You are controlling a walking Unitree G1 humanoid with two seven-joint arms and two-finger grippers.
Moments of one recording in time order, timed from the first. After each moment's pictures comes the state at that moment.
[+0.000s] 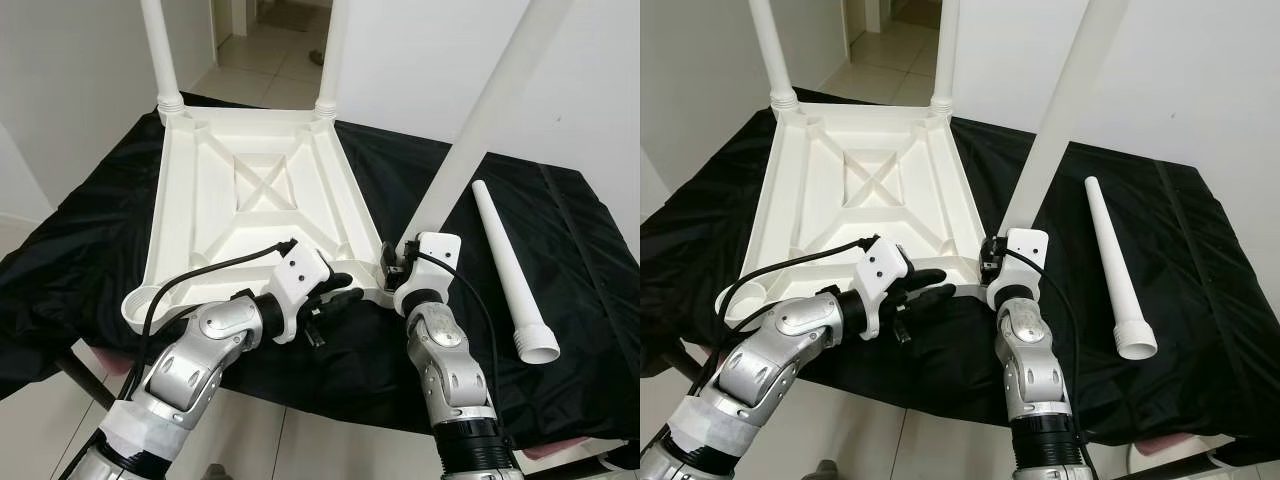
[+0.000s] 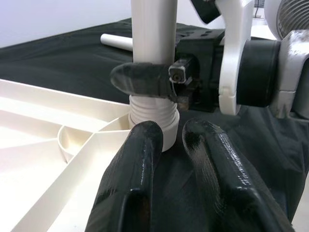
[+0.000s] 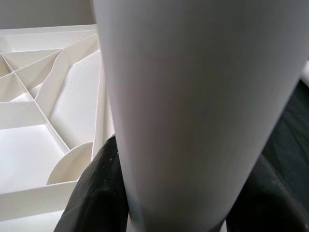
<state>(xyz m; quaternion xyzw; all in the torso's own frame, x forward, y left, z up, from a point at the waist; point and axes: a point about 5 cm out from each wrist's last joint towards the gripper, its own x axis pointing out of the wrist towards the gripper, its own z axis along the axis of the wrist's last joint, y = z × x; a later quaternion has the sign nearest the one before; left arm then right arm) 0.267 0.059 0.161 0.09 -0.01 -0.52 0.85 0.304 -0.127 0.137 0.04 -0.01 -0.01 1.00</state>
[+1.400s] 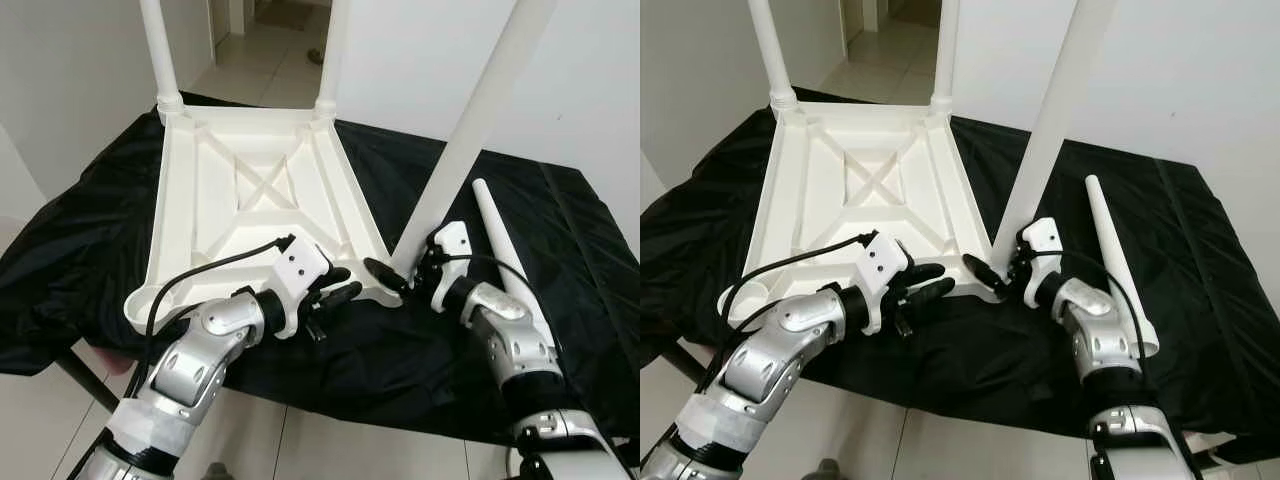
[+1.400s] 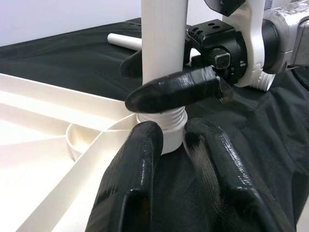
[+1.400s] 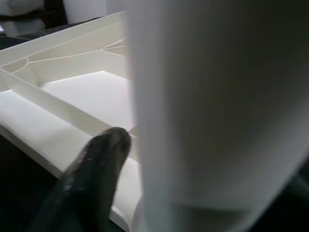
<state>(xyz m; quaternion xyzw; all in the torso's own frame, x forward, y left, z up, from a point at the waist) 0.272 0.060 0.162 0.08 0.00 -0.50 0.86 0.328 -0.172 0.136 -0.05 0.00 0.38 0.92</state>
